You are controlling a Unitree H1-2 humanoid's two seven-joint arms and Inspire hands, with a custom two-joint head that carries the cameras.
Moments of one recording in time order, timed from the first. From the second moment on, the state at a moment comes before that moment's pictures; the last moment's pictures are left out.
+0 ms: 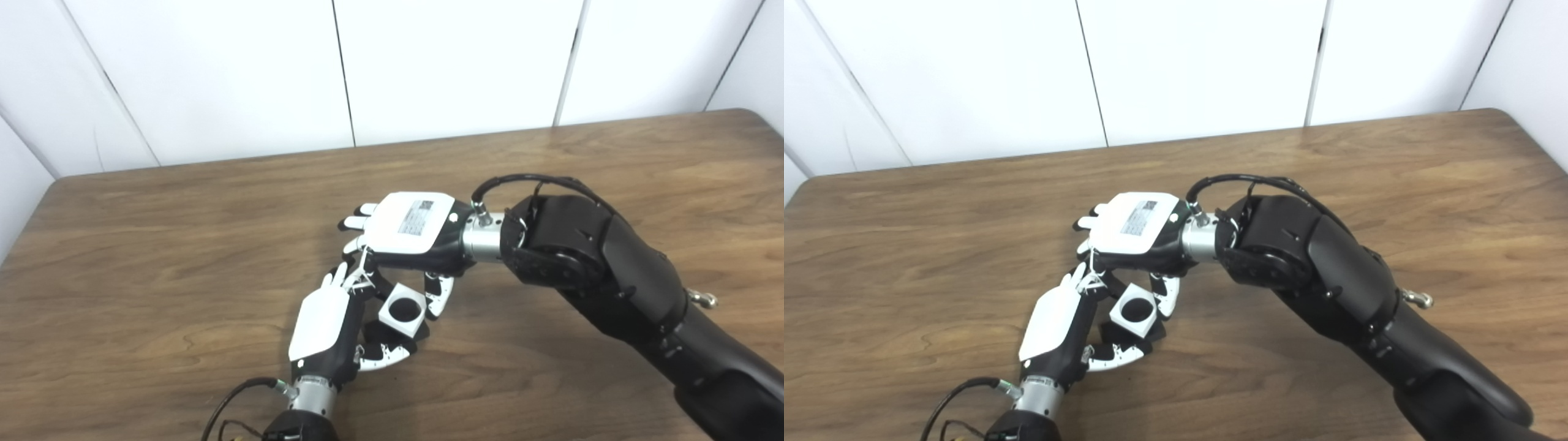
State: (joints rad) left arm 0.08 0.02 -0.39 -0.30 0.95 0.29 -0.08; right arm -0.68 -0.35 0.56 -0.32 -0.81 -0.14 0.91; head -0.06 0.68
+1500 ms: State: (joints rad) left arm 0.09 0.02 -0.40 -0.31 0.96 0.30 -0.09; right arm -0.67 -0.34 0.56 -0.22 -0.84 -0.17 0.86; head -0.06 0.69
